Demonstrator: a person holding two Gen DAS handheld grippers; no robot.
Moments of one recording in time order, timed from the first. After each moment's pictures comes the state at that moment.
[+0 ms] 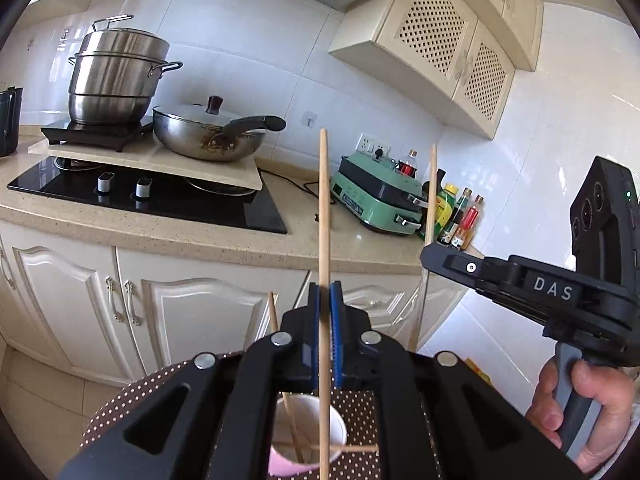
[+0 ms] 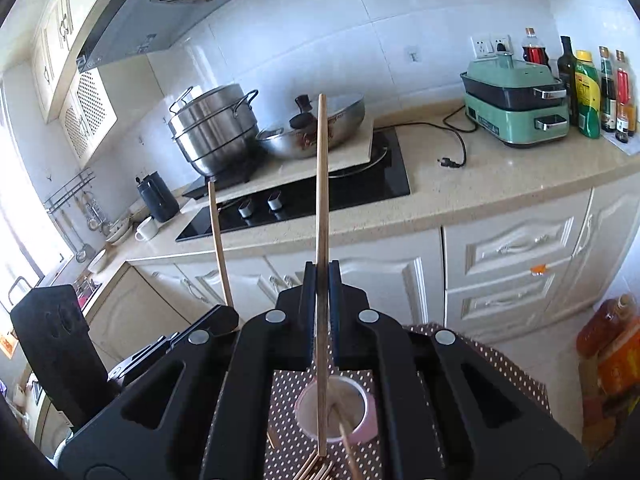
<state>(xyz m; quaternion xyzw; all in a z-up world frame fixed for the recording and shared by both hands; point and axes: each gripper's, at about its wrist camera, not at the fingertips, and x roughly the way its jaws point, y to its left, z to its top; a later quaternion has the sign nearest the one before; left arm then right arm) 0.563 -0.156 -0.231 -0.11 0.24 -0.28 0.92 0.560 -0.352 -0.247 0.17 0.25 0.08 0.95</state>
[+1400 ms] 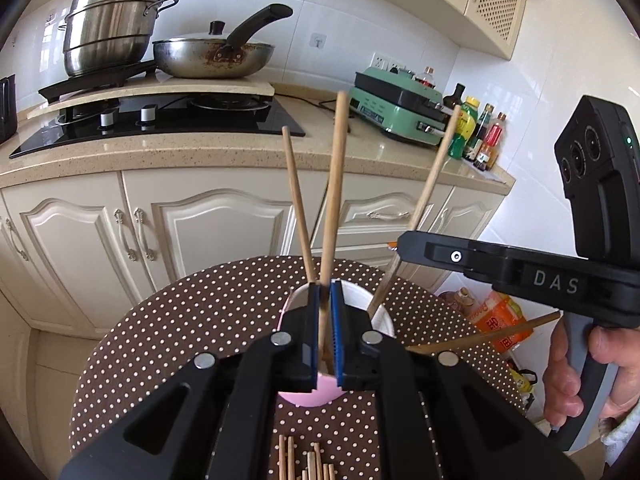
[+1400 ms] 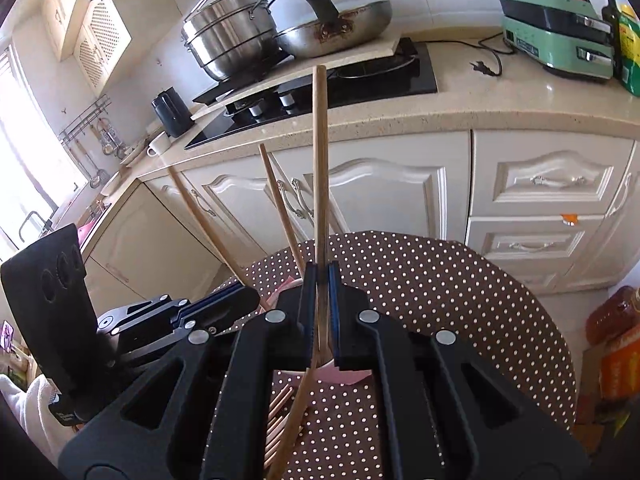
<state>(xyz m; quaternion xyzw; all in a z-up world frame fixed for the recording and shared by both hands) 0.544 -0.168 -0.321 -0.03 0.35 -0.26 0.90 0.566 -0.345 -0.352 0.14 0.37 0.16 0.90</state>
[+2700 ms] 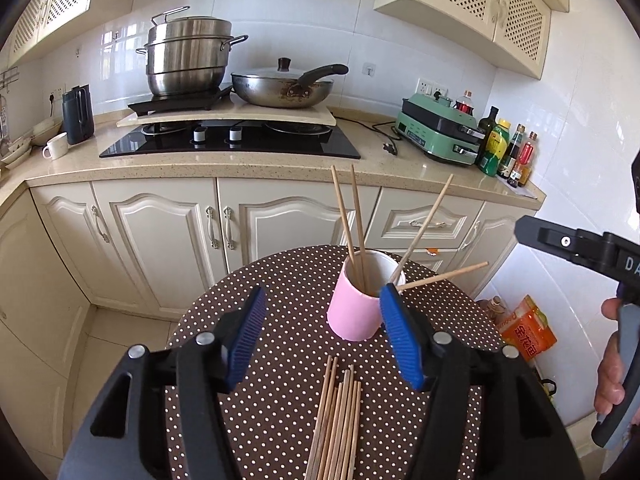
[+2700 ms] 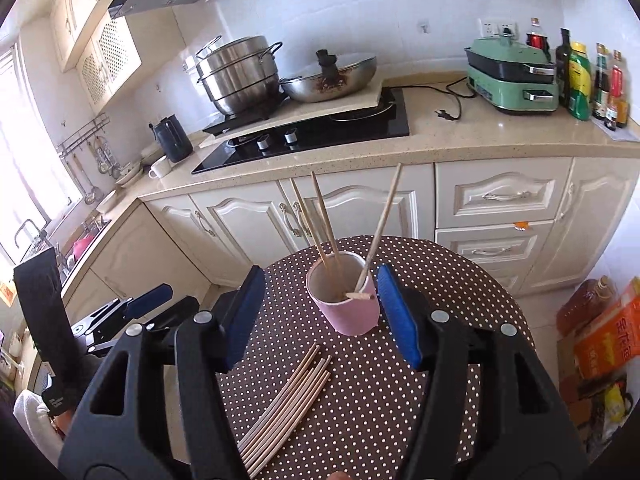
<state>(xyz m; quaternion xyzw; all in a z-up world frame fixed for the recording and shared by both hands) 0.427 -0.099 -0.246 -0.02 0.33 -0.15 0.93 0.430 -0.334 -0.271 0.12 0.31 0.10 0.94</state>
